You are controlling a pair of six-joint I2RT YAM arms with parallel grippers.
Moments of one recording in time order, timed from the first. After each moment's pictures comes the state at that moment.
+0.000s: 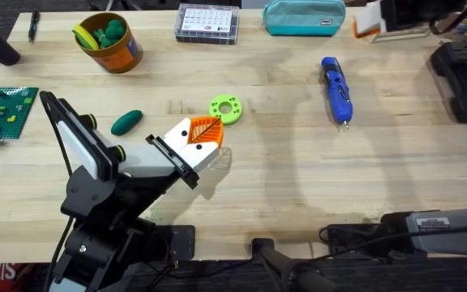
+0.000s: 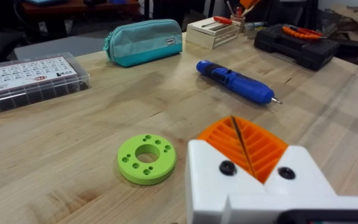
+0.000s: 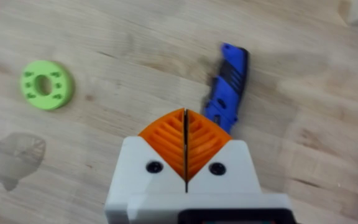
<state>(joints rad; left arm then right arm) -0.32 0.01 0.02 -0.07 0.45 -0.09 0.02 1.56 1.56 -1.08 -0.21 -0.17</state>
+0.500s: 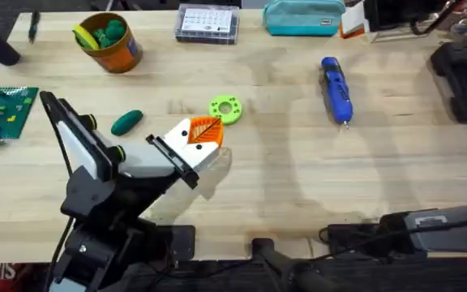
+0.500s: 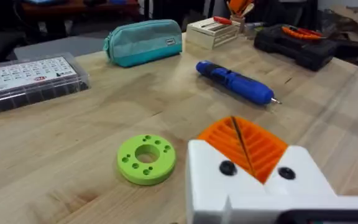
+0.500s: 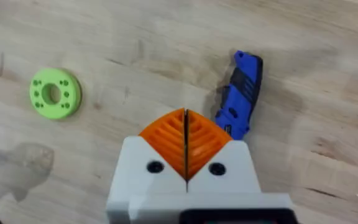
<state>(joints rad) -0.32 0.01 0.02 -0.07 0.45 -0.09 0.07 1.59 1.56 -1.04 -0.21 -0.11</state>
